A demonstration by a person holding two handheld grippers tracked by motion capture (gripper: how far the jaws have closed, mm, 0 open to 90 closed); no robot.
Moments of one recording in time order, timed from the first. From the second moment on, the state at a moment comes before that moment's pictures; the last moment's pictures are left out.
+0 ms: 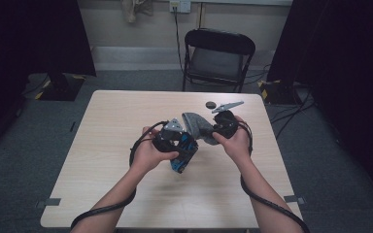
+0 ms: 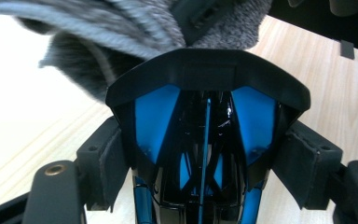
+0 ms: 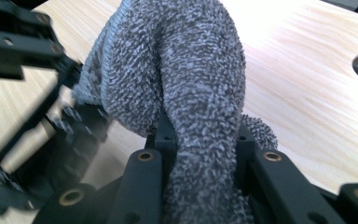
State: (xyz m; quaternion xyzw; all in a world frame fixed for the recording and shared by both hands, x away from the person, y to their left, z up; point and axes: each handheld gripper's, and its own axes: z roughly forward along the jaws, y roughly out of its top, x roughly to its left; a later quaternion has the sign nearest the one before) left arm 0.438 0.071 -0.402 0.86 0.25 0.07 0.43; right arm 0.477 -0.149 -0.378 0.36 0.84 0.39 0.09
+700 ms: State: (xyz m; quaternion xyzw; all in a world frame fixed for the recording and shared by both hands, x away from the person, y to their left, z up) left arm 0.449 0.084 -0.407 0.86 0.28 0.08 0.42; right arm 0.461 -0.138 -0.372 0.31 0.86 0.40 0.07
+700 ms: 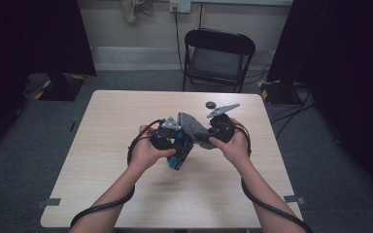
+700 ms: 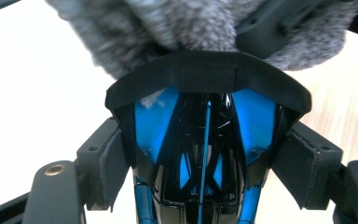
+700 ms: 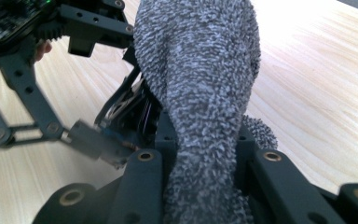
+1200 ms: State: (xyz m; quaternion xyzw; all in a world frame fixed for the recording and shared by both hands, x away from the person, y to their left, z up) left arm 0.456 0.092 -0.406 0.86 0.29 0.09 0.42; right arm 0.451 -0.156 -0.378 0.31 0.85 0.41 0.06
